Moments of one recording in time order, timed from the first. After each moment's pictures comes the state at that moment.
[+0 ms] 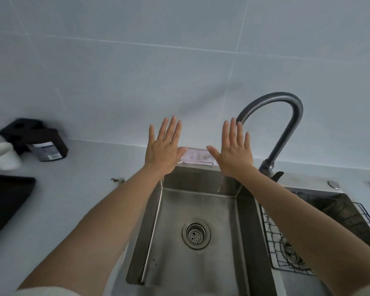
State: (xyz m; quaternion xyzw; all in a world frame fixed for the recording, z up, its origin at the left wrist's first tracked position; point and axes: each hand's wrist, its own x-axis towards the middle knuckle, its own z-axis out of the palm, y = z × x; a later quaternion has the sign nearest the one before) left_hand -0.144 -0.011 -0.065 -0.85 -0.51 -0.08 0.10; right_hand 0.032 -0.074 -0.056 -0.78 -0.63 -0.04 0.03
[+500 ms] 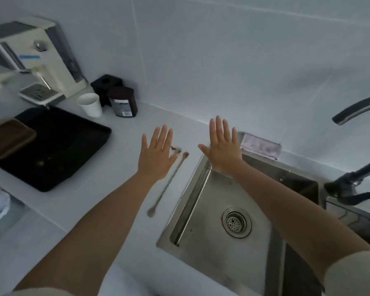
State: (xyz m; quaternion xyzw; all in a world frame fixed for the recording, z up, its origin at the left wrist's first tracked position) left_hand -0.307 -0.055 -0.133 -0.75 -0.66 -0.02 0.04; right_hand -0.117 -0.025 -0.112 -0.61 -0.79 0.00 -0.03
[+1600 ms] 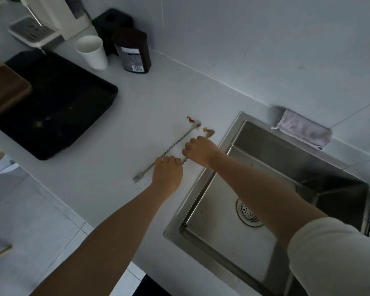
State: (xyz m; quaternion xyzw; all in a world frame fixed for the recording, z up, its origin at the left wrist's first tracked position) left_hand -0.304 -0.069 -0.230 -0.71 -0.68 0.15 -0.07; right_hand -0.202 0.019 -0.216 -0.22 -0.94 -0.09 -0.23
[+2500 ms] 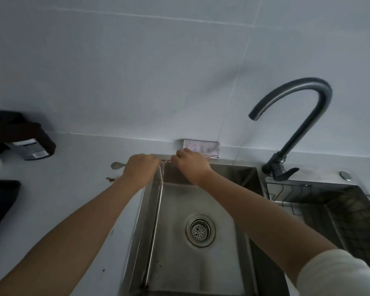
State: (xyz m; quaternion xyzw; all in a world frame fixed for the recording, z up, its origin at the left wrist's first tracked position) left_hand -0.193 0.023 -0.113 -0.88 -0.46 0.08 0.08; right_hand -0.044 -0.013 -0.111 -0.56 -0.82 -0.02 0.03
